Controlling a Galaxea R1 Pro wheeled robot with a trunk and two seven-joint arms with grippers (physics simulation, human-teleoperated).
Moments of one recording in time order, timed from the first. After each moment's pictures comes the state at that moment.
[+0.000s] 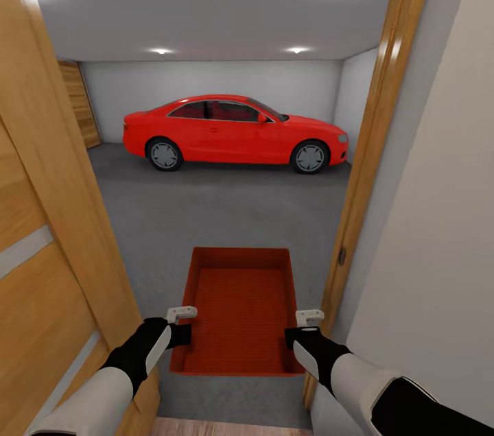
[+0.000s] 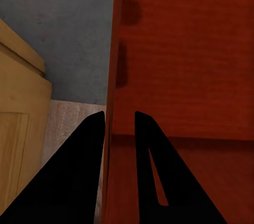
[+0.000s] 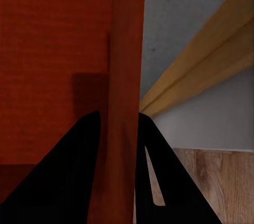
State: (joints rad) left arm -0.67 -0.03 -0.03 -0.50 0.15 0.54 0.05; right arm -0.82 0.14 0.63 -0.10 -0.58 0.16 -0.28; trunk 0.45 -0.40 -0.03
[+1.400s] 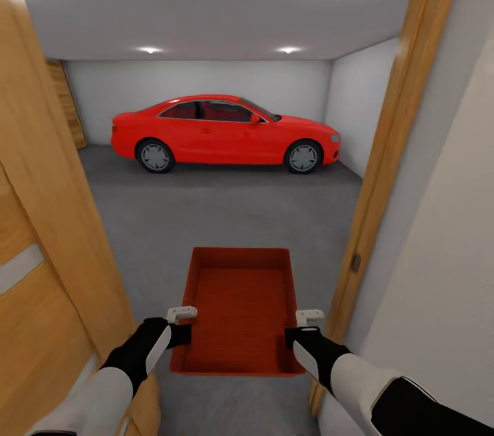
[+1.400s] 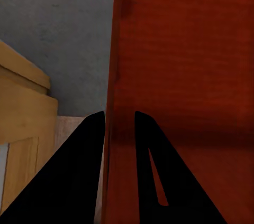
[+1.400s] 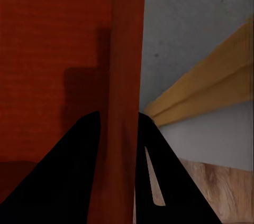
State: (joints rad) left arm -0.67 -0.03 -0.03 -0.50 0.14 0.54 0.05; right arm -0.82 0.14 0.63 -0.10 -0.58 0.16 -0.28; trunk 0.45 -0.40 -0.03
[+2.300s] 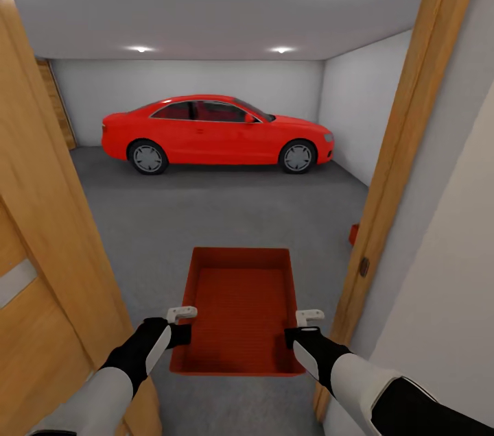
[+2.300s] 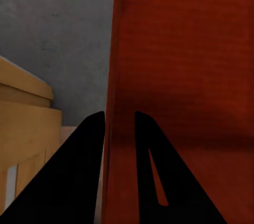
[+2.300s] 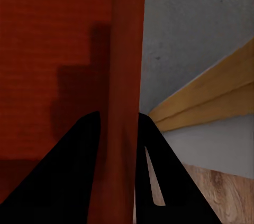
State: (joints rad) left arm -0.67 -0.03 -0.03 -0.50 0.14 0.54 0.05; right arm -0.82 0.14 0.63 -0.10 -0.58 0.16 -0.28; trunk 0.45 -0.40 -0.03
